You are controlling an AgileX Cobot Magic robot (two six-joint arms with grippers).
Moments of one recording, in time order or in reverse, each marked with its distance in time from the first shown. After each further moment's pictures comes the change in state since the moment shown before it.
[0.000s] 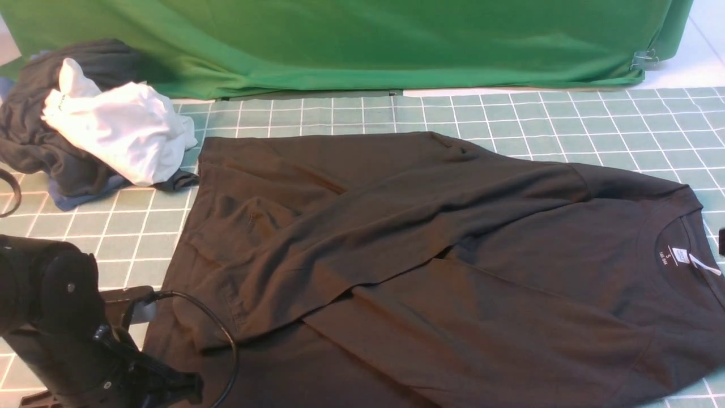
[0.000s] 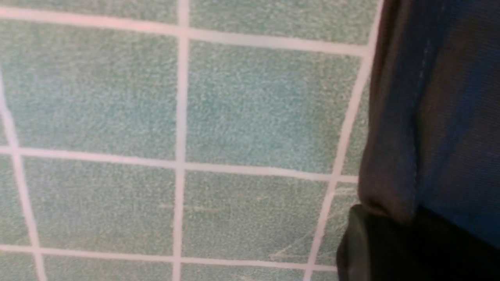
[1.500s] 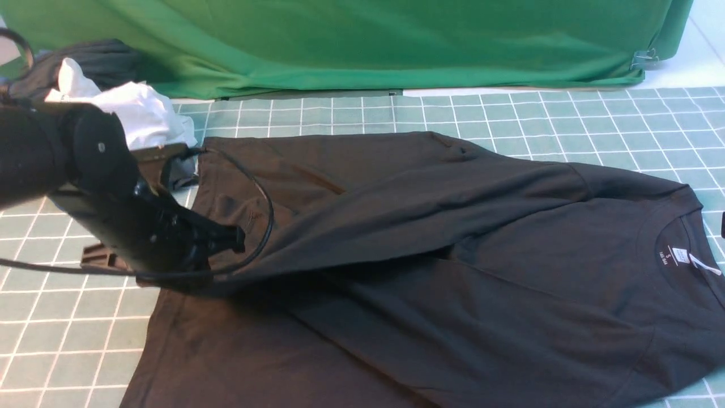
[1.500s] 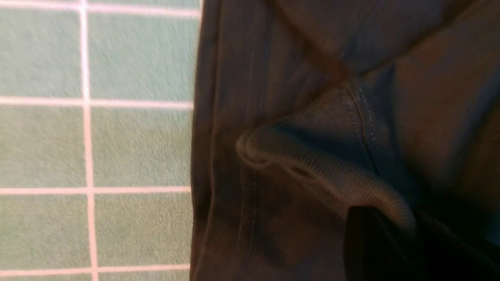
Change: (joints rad) right arm 0.000 -0.001 0.024 -0.004 -0.123 0.051; left arm 0.000 0.119 -0.394 -0.036 -0.050 0.079
